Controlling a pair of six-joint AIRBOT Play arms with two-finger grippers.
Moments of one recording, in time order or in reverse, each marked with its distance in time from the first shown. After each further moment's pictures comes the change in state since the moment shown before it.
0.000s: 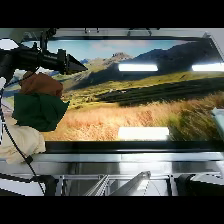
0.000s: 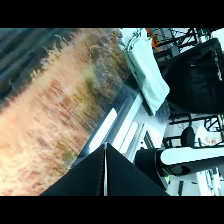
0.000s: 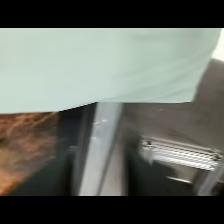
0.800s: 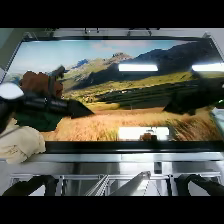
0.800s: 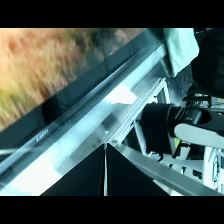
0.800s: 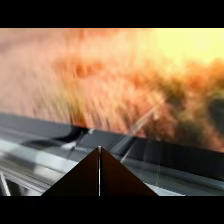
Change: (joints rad) left arm -0.153 0.629 -0.870 0.138 0.236 -0.039; right arm 1.138 0.375 -0.818 0.488 -0.536 -0.248
